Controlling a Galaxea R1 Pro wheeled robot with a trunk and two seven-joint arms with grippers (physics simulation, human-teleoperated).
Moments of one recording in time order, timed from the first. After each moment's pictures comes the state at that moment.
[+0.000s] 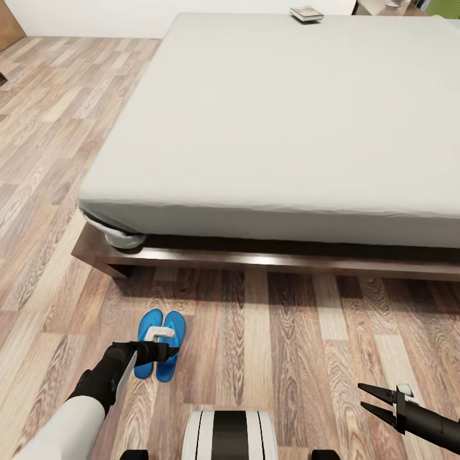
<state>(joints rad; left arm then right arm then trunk) -0.65 0.03 0.13 -0.65 -0.21 0.49 -0.38 -0.44 -0.59 0.24 -0.37 -0.82 0.64 1.33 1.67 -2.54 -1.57</state>
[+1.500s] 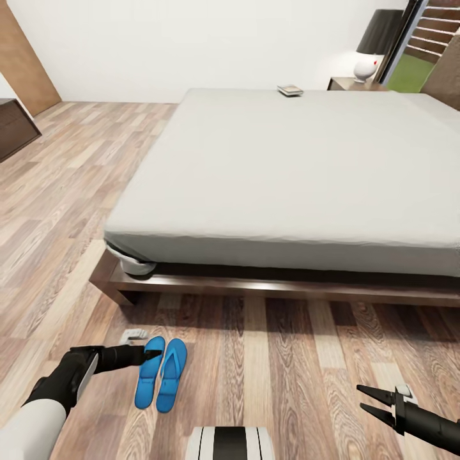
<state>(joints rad) -0.65 0.19 0.22 -0.62 -0.17 0.49 -0.77 -0.44 -0.59 0.25 -0.37 -0.82 0.63 1.32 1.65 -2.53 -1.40</state>
